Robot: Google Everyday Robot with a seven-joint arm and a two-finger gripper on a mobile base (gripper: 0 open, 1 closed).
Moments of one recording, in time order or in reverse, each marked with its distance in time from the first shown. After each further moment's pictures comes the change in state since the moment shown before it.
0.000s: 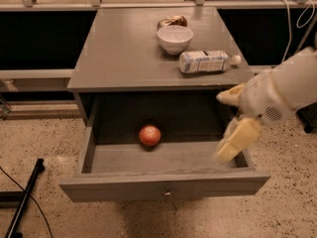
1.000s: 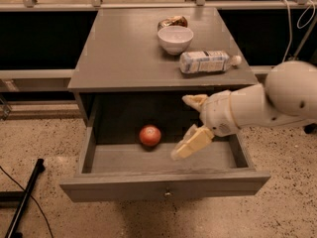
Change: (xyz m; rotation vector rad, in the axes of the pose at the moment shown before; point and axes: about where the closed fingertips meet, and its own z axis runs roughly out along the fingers) arm -0.041 -0.023 0.094 0.049 -0.310 -0.049
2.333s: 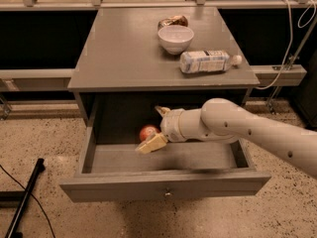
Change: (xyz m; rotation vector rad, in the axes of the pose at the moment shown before) arm 0.040 -0.058 0.167 0.102 -0.094 0.053
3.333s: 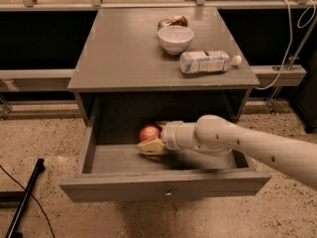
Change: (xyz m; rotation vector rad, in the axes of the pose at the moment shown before) arm 0.063 -0.019 0.045 0.087 0.021 0.149
